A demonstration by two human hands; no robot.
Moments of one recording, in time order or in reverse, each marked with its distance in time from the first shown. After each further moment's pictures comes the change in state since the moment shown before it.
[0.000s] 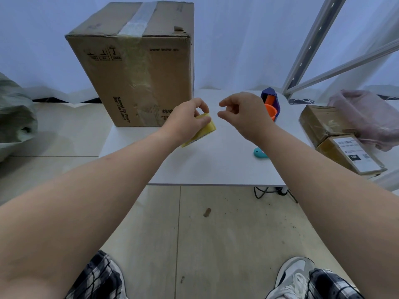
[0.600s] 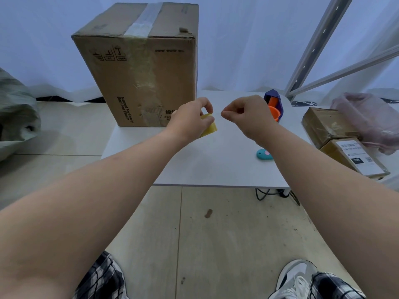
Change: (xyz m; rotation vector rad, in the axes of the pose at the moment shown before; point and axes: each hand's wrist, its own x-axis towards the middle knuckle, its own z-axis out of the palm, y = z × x) left_hand -0.001 0.010 -0.001 0.131 0.011 -0.022; right_hand 0.001 -0.008 -0.003 0.086 -0.067 0.162
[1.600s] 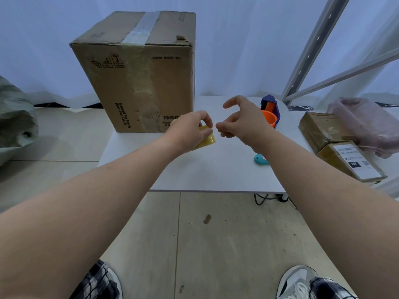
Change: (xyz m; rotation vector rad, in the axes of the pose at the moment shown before) left_hand -0.001 -0.007 0.003 0.039 -0.087 0.019; right_hand -0.002 0.001 0.003 0.226 -0.077 0.122
